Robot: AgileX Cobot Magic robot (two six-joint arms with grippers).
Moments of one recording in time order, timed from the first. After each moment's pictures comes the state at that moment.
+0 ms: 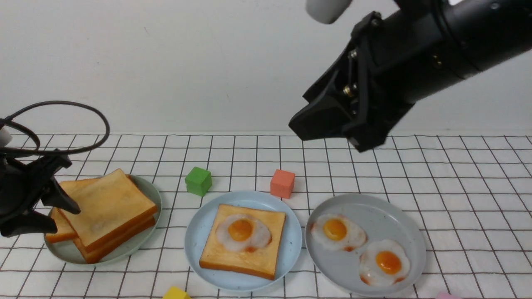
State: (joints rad) right arm 0.59 1.40 -1.53 0.51 1.01 -0.74; left arm 0.28 1.59 -1.00 -0.54 0.78 -0.06
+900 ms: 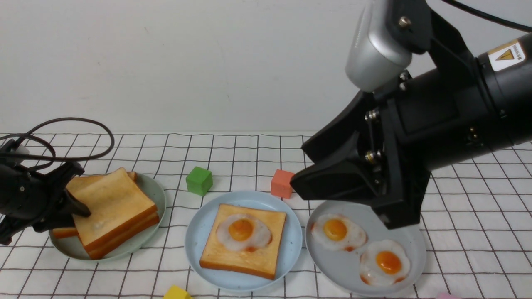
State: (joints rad) right arm 0.59 1.29 -1.30 0.69 0.94 -0.89; left arm 0.29 1.80 -1.01 -0.73 0.59 0.14
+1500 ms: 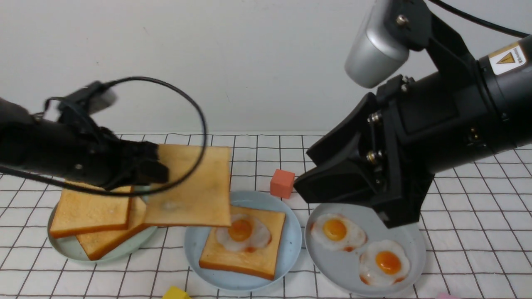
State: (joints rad) right arm 0.59 1.29 -1.30 0.67 0.96 -0.80; left arm -0.05 1.59 -1.00 -0.94 0.64 0.71
